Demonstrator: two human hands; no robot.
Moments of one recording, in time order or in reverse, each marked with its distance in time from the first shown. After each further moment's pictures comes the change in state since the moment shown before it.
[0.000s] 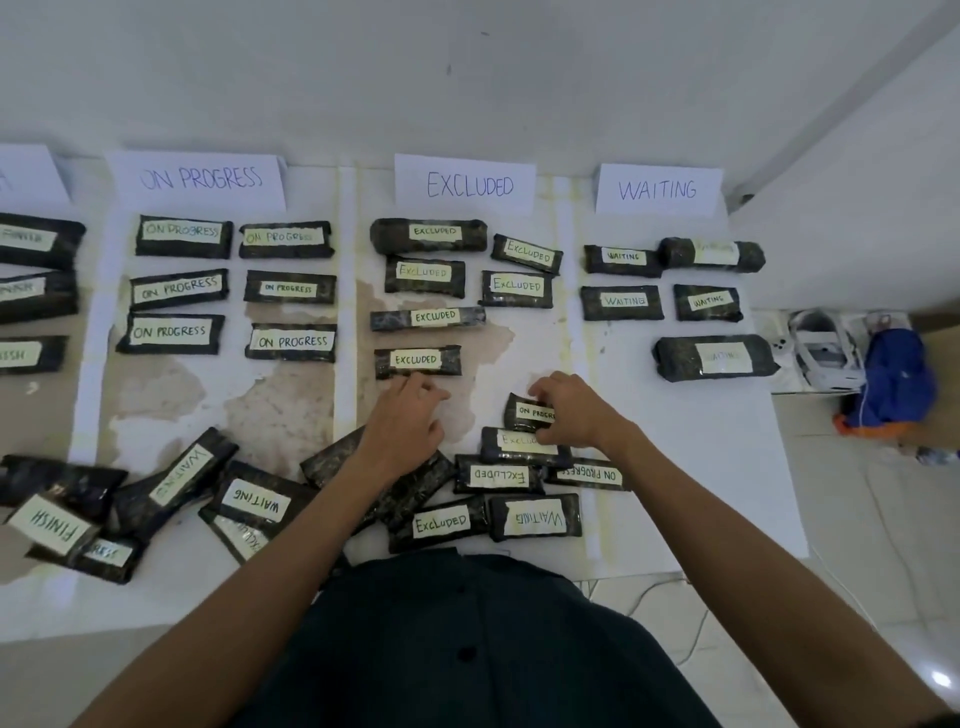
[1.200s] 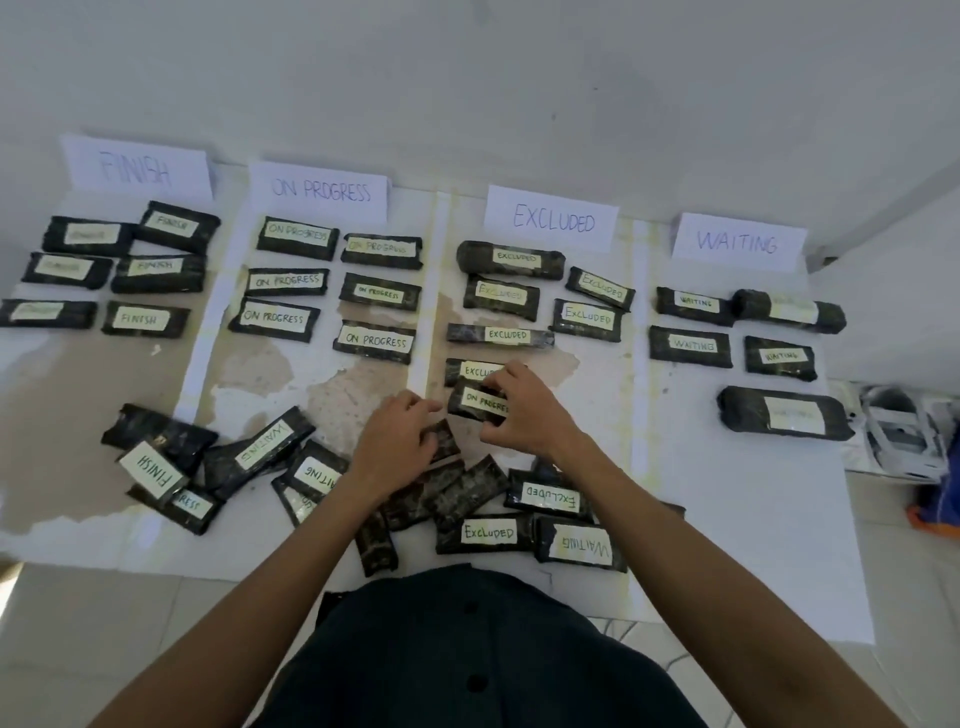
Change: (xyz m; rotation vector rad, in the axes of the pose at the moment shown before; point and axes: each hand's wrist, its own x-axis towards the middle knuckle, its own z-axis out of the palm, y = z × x) left_hand -0.057 -0.043 -0.031 -0.084 0.147 -0.209; right_hand 0.027 -0.123 0.011 0.113 0.250 -0.360
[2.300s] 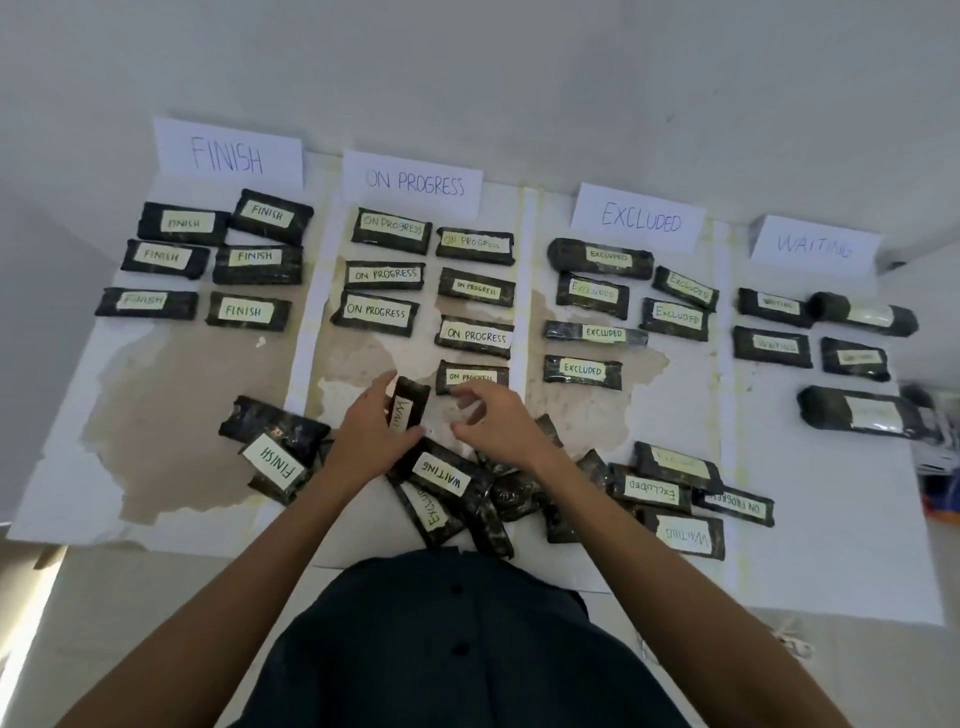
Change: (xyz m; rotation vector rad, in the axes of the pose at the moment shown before) left_hand -0.041 -0.139 -0.083 -0.428 0.001 -0.357; right_hand 0.046 -0.155 0.083 0.338 -0.072 0.120
